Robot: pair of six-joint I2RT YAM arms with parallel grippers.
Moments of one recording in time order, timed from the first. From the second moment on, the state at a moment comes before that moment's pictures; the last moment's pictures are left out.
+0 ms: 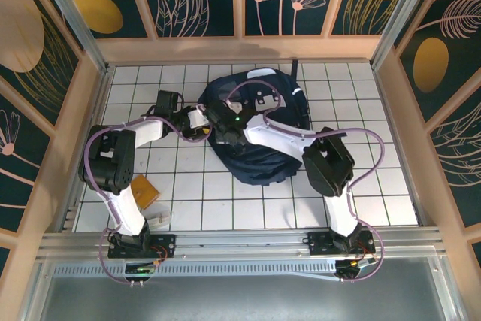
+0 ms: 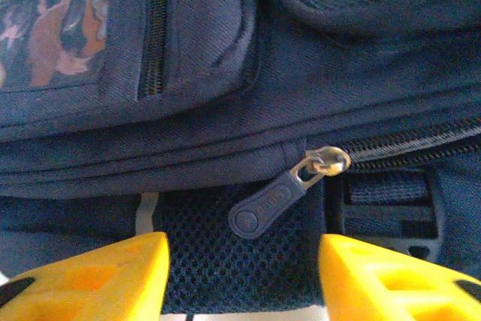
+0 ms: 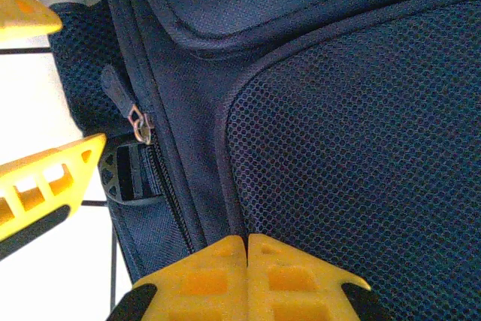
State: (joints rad) left arm -0.21 1.84 1.03 -0.07 0.62 1.03; right arm 0.91 1.99 1.60 -0.70 0.30 0.80
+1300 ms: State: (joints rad) left arm -0.51 2.05 1.41 -0.14 0.43 1.45; right arm 0.31 1.20 1.07 -0.34 -0.10 -0.01
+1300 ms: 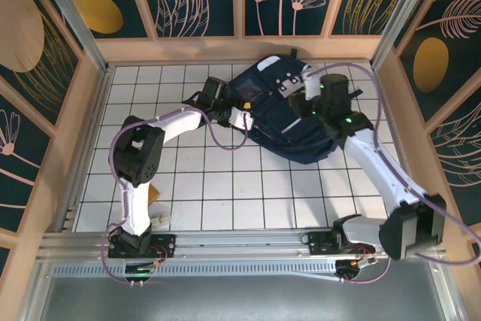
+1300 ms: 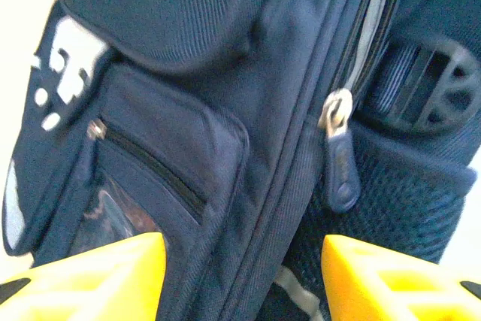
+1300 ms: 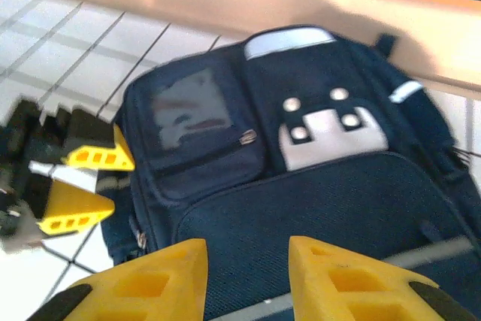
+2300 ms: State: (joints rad) left arm -0.58 2.08 1.67 -0.46 0.29 0.90; right arm 0.52 1.09 0.88 -0.43 -0.10 1.00
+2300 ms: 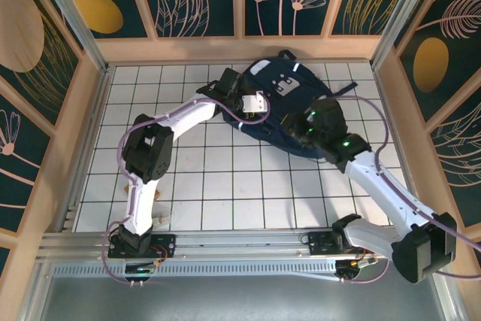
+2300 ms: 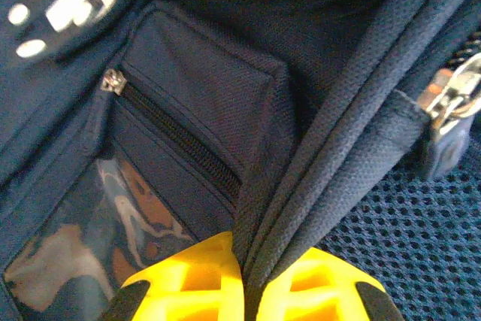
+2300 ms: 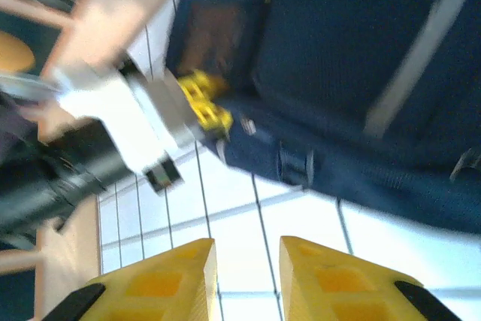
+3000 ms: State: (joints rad) left arm -0.57 1.64 1.24 -0.48 0.40 0.28; right arm 0.41 1.47 0.97 -0.17 -0.35 0.46
